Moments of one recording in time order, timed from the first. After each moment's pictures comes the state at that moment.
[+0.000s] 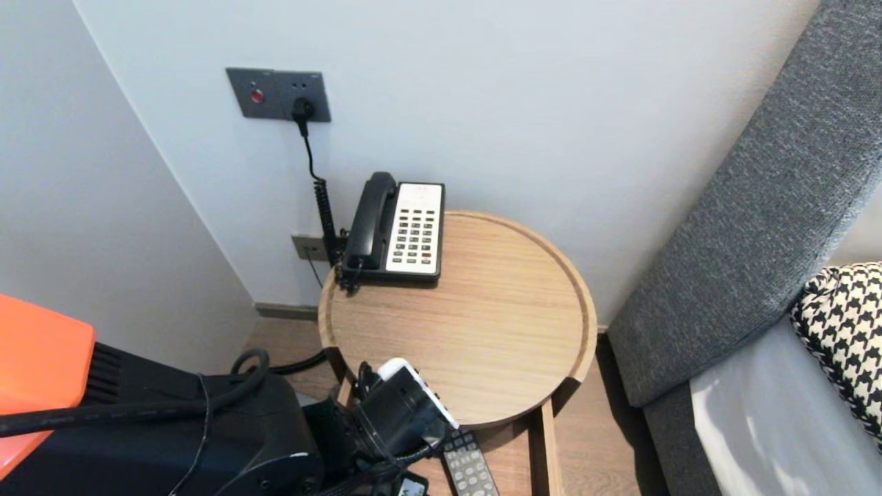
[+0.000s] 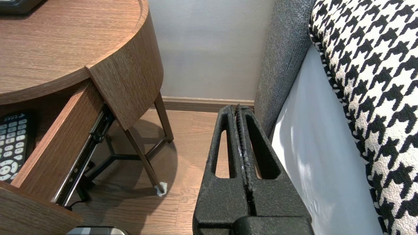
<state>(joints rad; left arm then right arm) -1.01 1.87 -0.91 0.22 0.22 -0.55 0.01 0.01 0.00 -0.05 0.00 0.01</state>
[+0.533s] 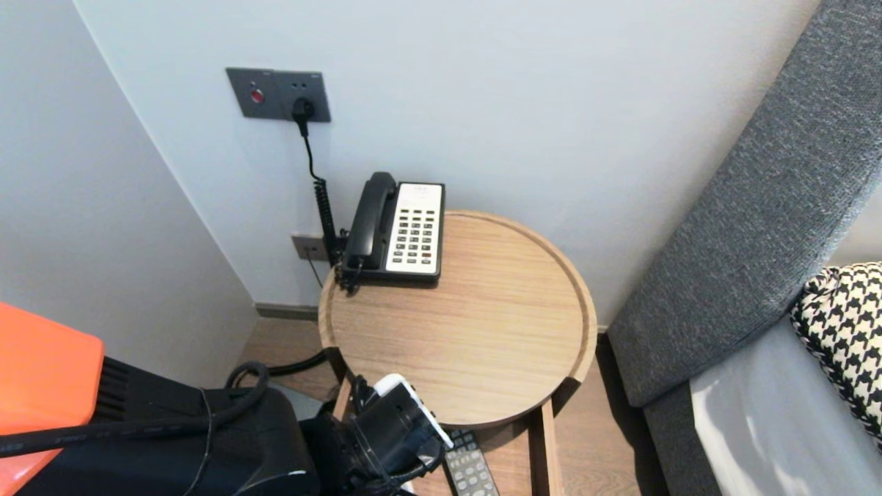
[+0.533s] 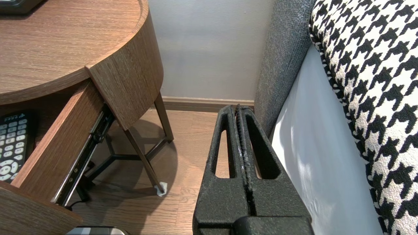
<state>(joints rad) -1.02 1.87 -0.86 0.22 0.22 -0.55 0.01 0.01 0.00 -0.05 0.00 0.01</state>
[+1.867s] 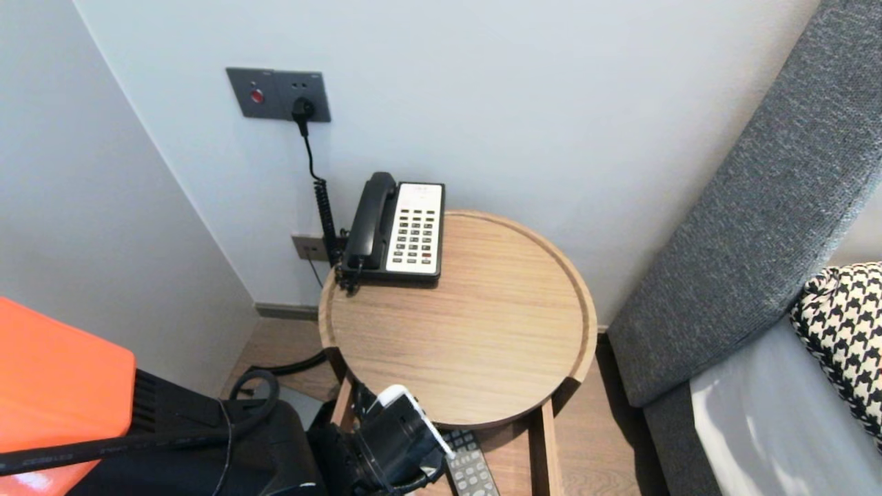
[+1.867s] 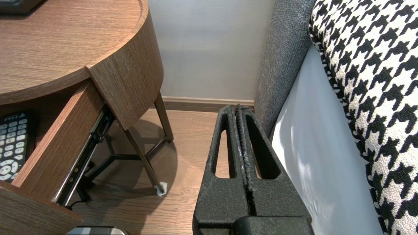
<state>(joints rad) -1.02 1.90 -0.84 0.18 0.23 -0.55 0.01 0.01 0.00 -0.05 0.00 0.01</state>
